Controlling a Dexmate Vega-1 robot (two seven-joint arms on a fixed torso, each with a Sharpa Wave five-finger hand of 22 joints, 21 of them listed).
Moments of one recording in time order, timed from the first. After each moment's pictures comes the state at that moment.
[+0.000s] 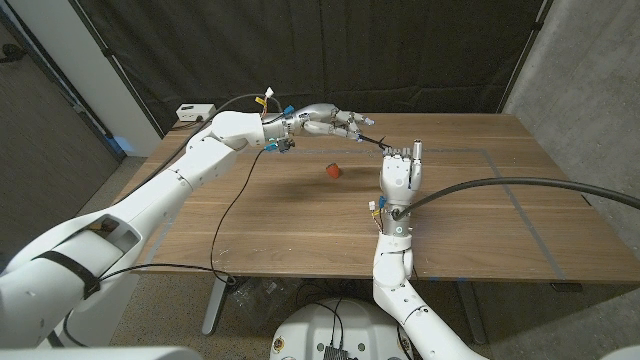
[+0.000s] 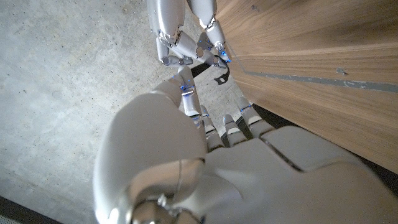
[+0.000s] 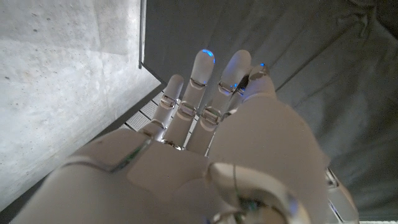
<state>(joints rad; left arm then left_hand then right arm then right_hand) 0.45 0.62 0.62 -1.45 -0.50 -0.26 -0.75 1.18 0.16 0.38 -0.03 0.23 0.92 0.10 0.63 0.53 0.27 -0.12 0.34 0.33 0.02 -0.03 0.21 0.26 0.03 0.05 0.44 0.22 -1.07 0.03 -0.41 -1.33 -1.49 -0.79 -1.11 1.19 0.14 -0.02 -0.10 0.28 1.20 -0.13 0.19 0.21 1.21 -0.17 0.68 0.63 0.91 -0.12 0.98 0.92 0.08 -0.04 1.45 0.20</state>
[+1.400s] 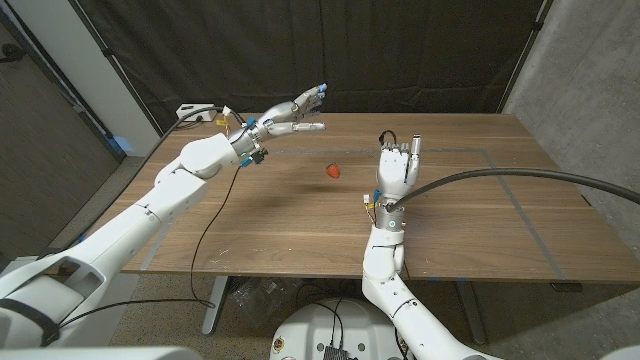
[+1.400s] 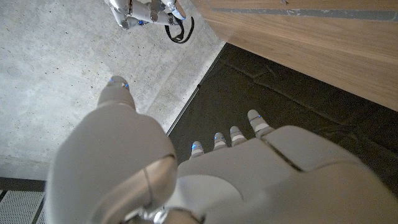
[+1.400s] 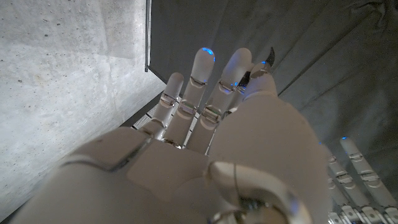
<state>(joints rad) 0.69 0.74 0.47 -1.52 -0.38 -0.44 -0.42 0.83 -0.12 0.10 0.00 0.28 -0.17 -0.17 0.17 0.20 -0.17 0.01 0.18 0.23 -0.17 0.05 0.18 0.20 -0.17 0.14 0.38 0.20 -1.03 0.06 -0.48 -1.33 -1.48 -0.84 -1.12 1.19 0.14 -0.03 -0.10 0.28 1.21 -0.13 0.19 0.20 1.21 -0.17 0.68 0.63 0.91 -0.12 0.98 0.92 0.08 -0.04 1.46 0.20</state>
